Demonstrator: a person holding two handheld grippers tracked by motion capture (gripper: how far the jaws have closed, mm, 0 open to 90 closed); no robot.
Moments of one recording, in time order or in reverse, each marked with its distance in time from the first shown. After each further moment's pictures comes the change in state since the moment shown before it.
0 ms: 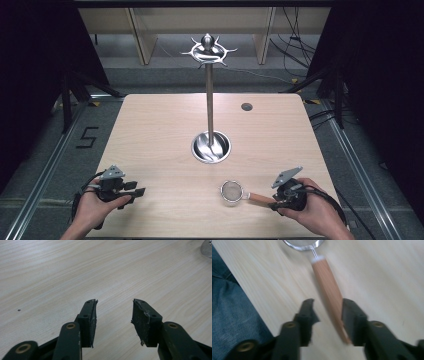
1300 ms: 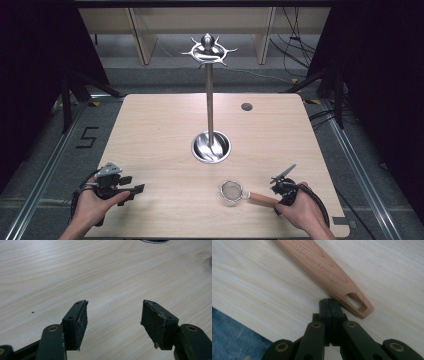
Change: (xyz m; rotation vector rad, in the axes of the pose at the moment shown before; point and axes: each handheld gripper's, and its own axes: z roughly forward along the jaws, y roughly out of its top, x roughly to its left) left arm 0.009 0.003 -0.002 -0.027 0.030 -0.040; right arm -0.015 0.003 0.041 0.250 -0.023 0.366
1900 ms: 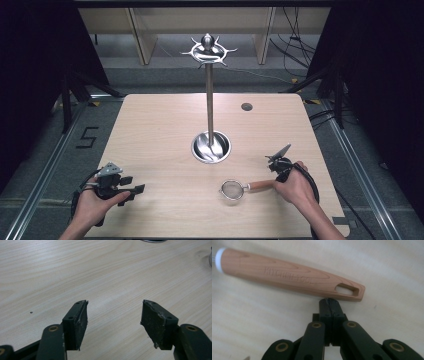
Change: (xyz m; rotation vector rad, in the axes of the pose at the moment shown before) left arm 0.000 0.000 0.000 0.011 0.009 0.006; right arm -0.022 0.057 -0.003 0.001 -0.112 0.089
